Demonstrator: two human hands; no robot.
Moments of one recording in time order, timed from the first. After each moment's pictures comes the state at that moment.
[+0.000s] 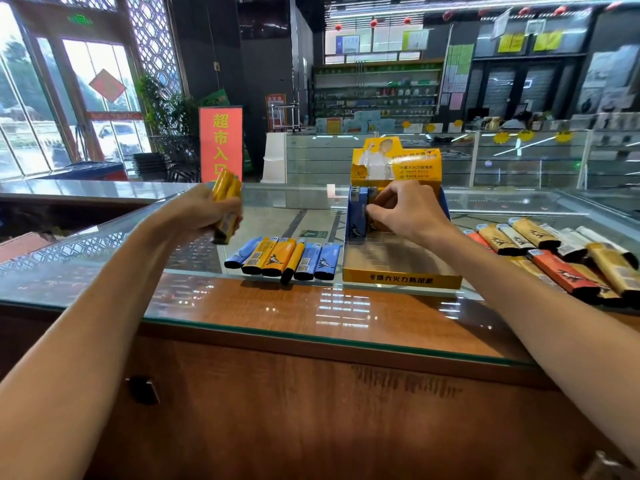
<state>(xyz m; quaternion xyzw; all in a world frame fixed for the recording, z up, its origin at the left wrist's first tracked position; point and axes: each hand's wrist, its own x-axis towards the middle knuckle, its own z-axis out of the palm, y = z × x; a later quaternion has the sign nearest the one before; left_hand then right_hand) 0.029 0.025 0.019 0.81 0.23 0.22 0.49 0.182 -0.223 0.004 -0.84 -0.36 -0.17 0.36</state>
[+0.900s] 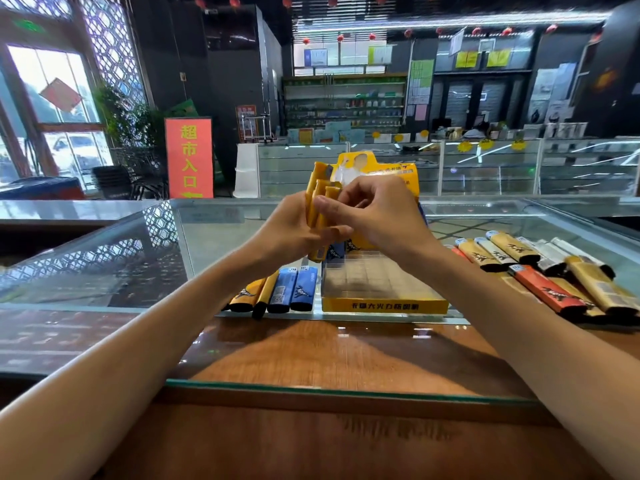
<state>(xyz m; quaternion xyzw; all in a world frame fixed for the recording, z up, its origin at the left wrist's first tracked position) 0.097 -0.082 0.011 0.84 -0.16 0.22 0.46 0.144 -0.222 0.025 -0.73 -0.42 -0.15 0.52</state>
